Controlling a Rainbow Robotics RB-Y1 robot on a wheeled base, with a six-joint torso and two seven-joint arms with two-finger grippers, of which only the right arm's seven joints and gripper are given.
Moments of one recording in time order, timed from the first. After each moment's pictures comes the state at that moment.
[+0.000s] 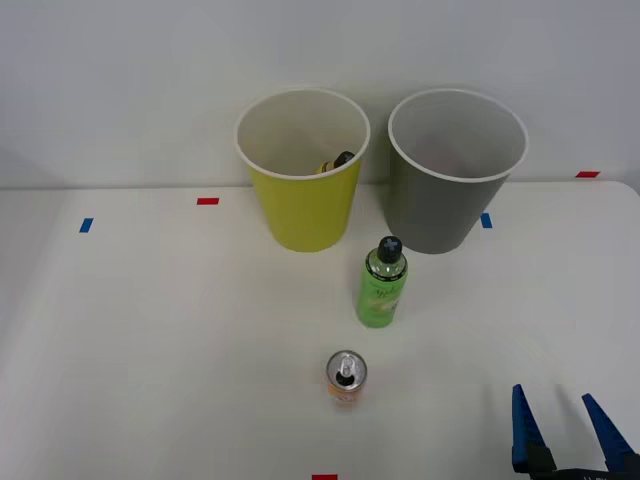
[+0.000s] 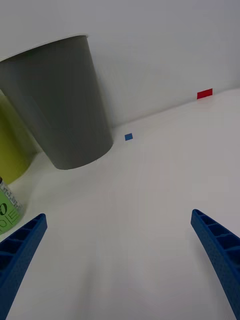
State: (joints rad) arm 0.78 0.02 -0.10 -1.74 0.48 -0.72 0.70
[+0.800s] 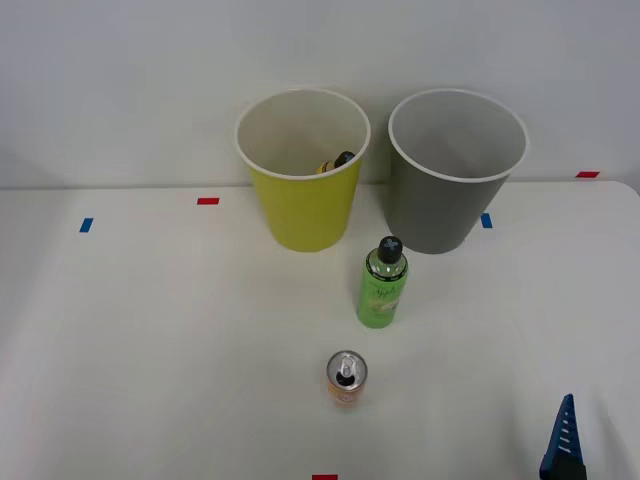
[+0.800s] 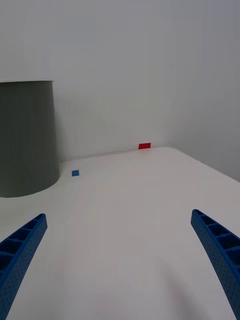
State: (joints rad) arm 0.85 0.02 0.01 -1.74 -0.07 -0.81 1.45
